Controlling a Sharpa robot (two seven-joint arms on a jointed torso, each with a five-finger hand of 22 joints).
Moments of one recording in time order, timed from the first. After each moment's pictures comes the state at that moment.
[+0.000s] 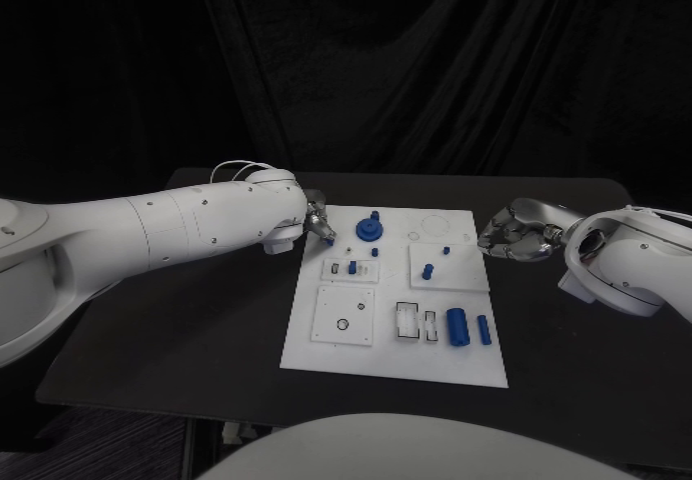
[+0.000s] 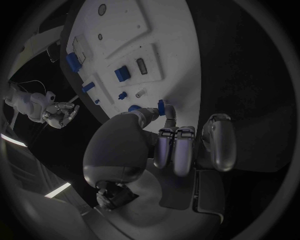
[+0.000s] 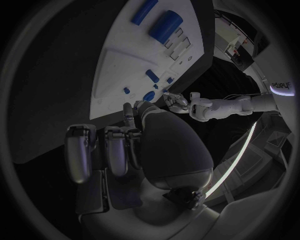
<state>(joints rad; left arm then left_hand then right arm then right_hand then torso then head) 1.29 -0.58 -0.21 1.14 -1.07 0.06 -0.51 1.20 -0.09 0.52 0.21 0.37 0.92 0.04 0.30 1.31 1.47 -0.02 1.57 1.31 1.47 -0.06 1.57 1.31 0.05 1.45 0.05 1.32 1.31 1.33 -0.93 -0.25 1.56 -1.20 -0.19 -0.19 1.41 -0.03 0.21 0.26 0.46 0.88 0.10 0.28 0.34 1.46 0.02 1.57 1.31 1.47 -0.05 1.57 1.31 0.02 1.47 0.06 1.53 1.31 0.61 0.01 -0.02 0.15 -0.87</state>
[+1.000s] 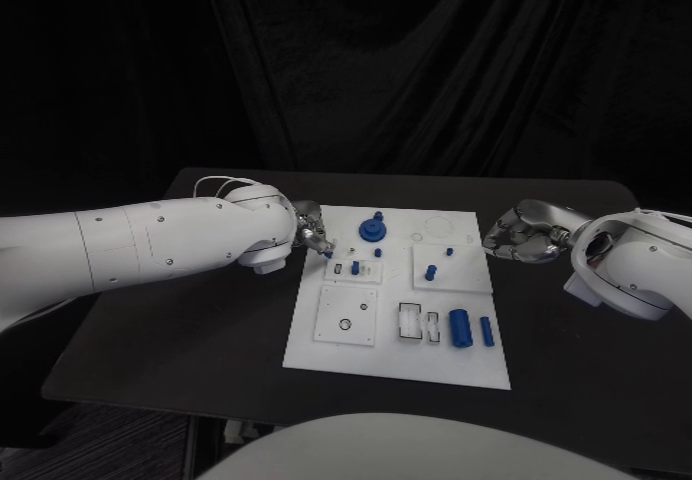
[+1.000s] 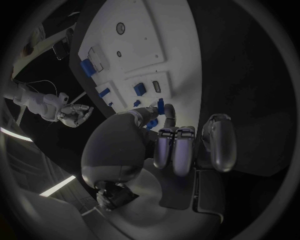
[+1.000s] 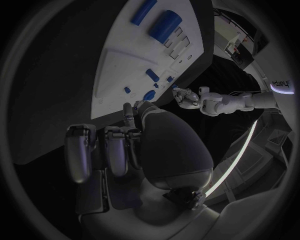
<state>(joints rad) 1.29 -0.76 -0.21 1.44 -1.07 -0.05 -0.56 1.15 -0.13 0.59 0.15 0.33 0.95 0.03 0.30 1.29 1.47 -0.02 1.57 1.31 1.47 -0.07 1.57 1.31 0.05 1.45 0.04 1.32 1.31 1.33 -0.94 -0.25 1.56 -1.18 -0.19 -0.19 1.41 -0.03 0.21 0.26 0.46 0.88 0.10 0.28 0.34 1.46 0.02 1.57 1.31 1.47 -0.05 1.57 1.31 0.02 1.47 0.06 1.52 1.31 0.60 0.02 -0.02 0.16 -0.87</state>
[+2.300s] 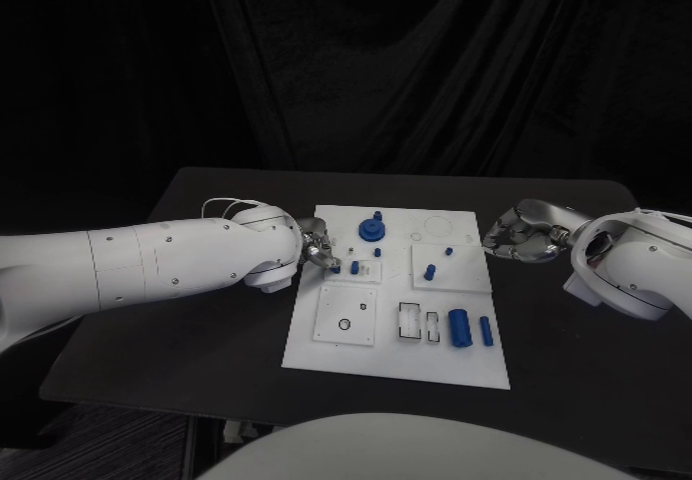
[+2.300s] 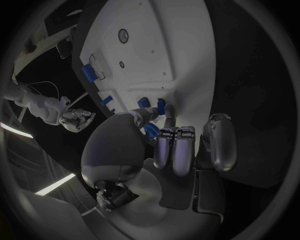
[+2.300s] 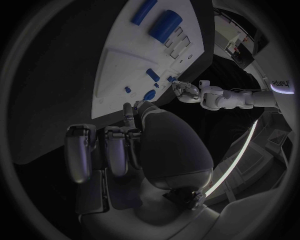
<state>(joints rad) 1.23 -0.75 -0.21 1.47 -1.07 -0.11 -0.55 1.14 -0.12 0.61 0.14 0.33 0.96 0.04 0.30 1.29 1.47 -0.02 1.57 1.31 1.47 -0.07 1.57 1.31 0.05 1.45 0.04 1.31 1.31 1.33 -0.94 -0.25 1.57 -1.18 -0.20 -0.19 1.41 -0.03 0.21 0.26 0.47 0.88 0.10 0.28 0.34 1.46 0.02 1.57 1.31 1.47 -0.05 1.57 1.31 0.02 1.47 0.06 1.52 1.31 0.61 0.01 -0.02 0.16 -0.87</state>
